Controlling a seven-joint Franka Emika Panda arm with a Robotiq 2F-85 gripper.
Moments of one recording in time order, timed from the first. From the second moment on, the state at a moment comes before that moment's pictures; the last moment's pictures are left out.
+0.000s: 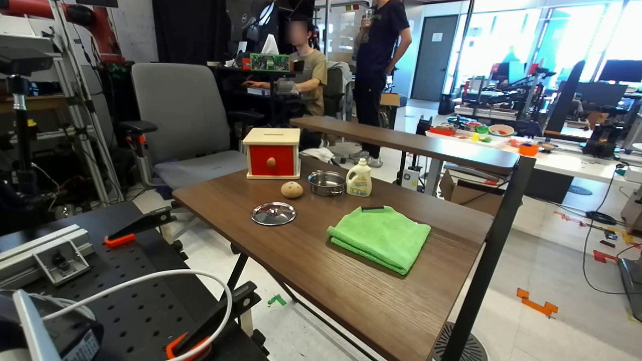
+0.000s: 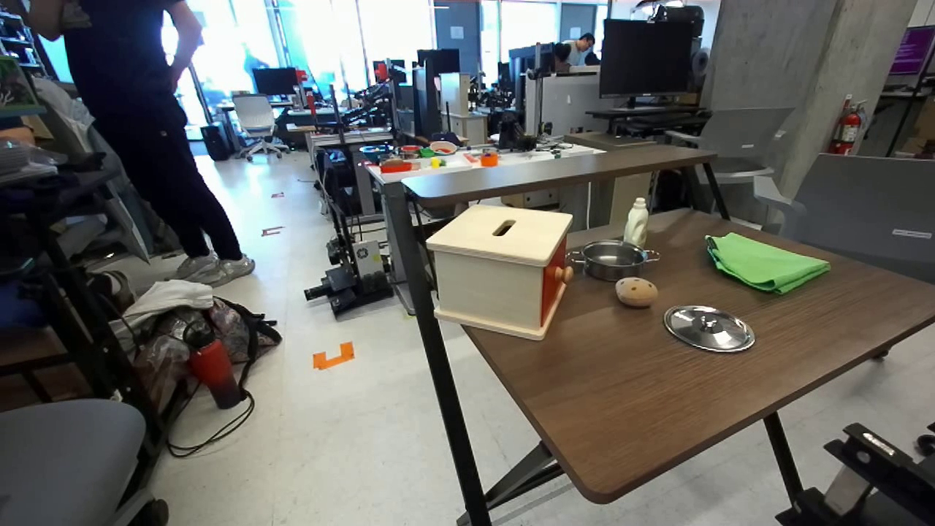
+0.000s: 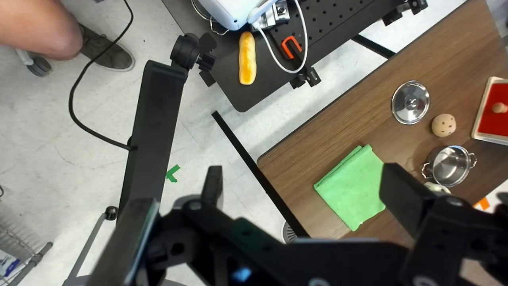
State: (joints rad) arm -0.30 -0.27 -0.45 -1.99 -0.01 1.57 -0.19
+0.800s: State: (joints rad) arm -0.30 0.03 -0.42 -1.92 0.10 1.93 -0.14
